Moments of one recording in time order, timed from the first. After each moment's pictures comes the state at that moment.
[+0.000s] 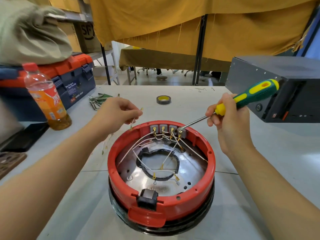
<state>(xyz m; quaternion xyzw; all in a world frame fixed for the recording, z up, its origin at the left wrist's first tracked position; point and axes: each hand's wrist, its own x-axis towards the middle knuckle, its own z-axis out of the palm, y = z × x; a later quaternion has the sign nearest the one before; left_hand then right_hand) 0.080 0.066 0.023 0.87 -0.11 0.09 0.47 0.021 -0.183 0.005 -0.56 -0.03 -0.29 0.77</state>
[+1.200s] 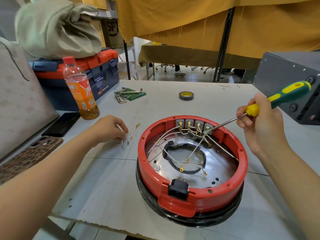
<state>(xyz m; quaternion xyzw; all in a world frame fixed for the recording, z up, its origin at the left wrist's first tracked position) 0.088 0.166 -0.021 0.94 0.05 -0.07 0.33 0.024 -0.180 0.002 -0.52 0.02 -0.24 0.82</state>
